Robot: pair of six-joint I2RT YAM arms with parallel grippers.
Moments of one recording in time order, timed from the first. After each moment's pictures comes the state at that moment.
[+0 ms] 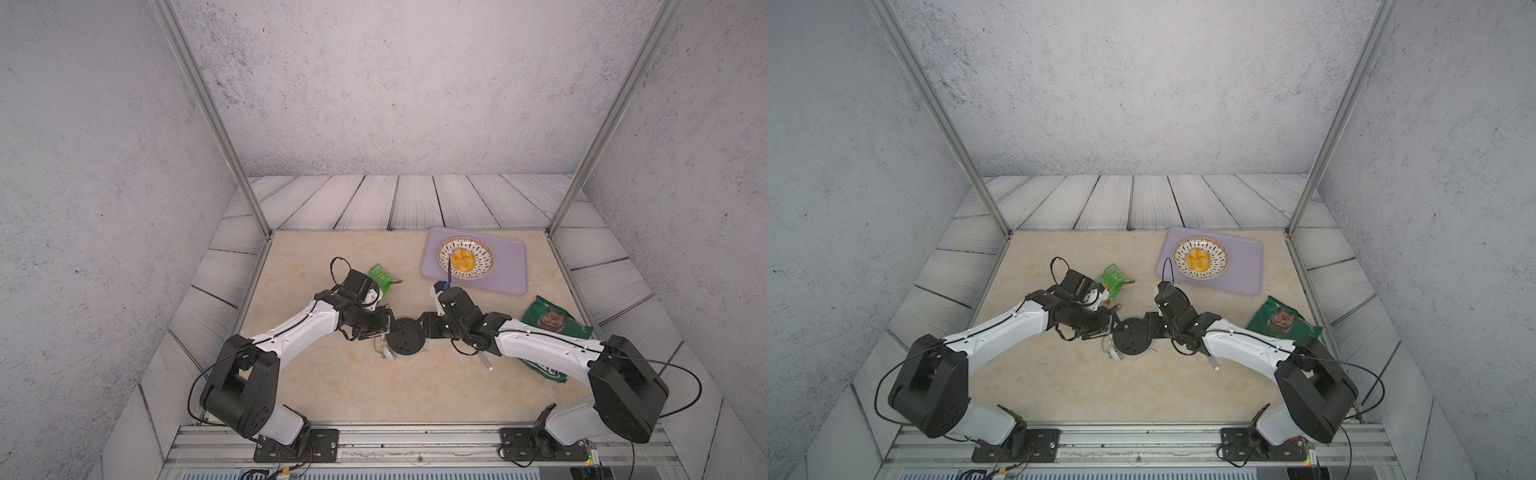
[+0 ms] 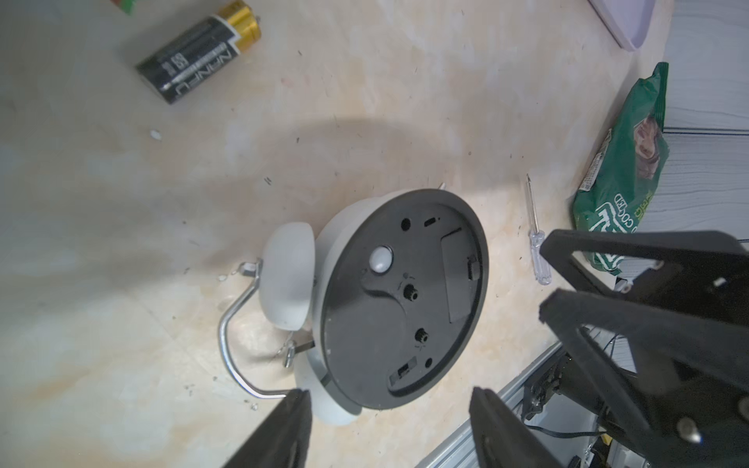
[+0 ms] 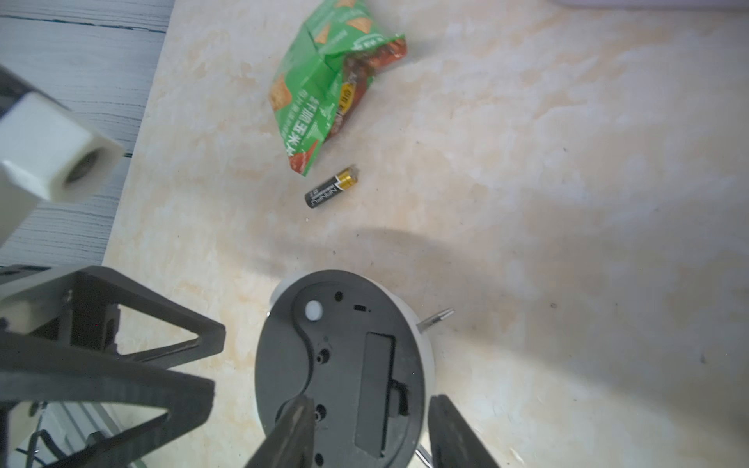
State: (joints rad) left arm -0.52 1.50 0.97 -0.59 0.48 -0.53; right arm 0.74 1.47 0.83 -0.17 -0.12 0.66
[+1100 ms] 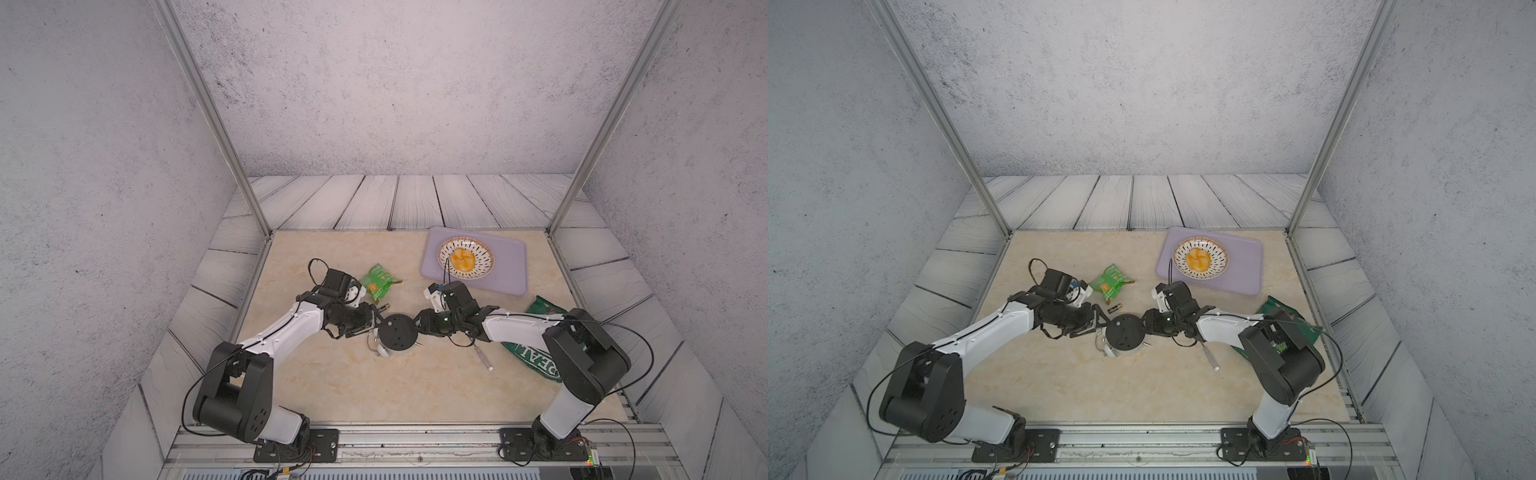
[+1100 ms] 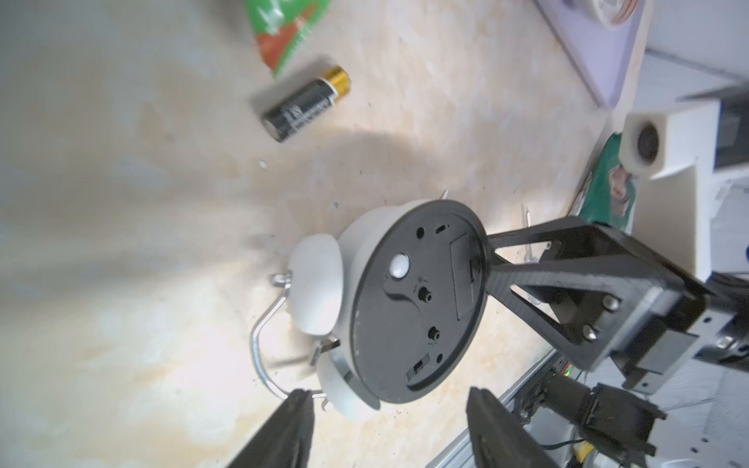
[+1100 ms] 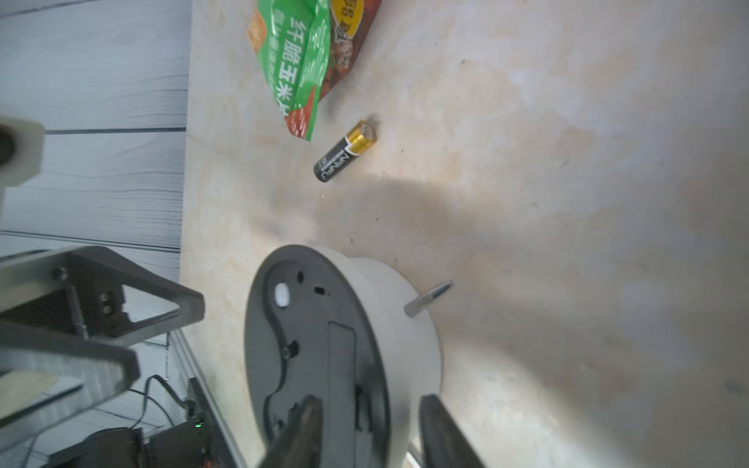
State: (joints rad) left arm -0.32 1.43 0.88 -0.55 0.57 -0.51; right arm 0.64 1.66 0.89 -0.05 -0.46 0.63
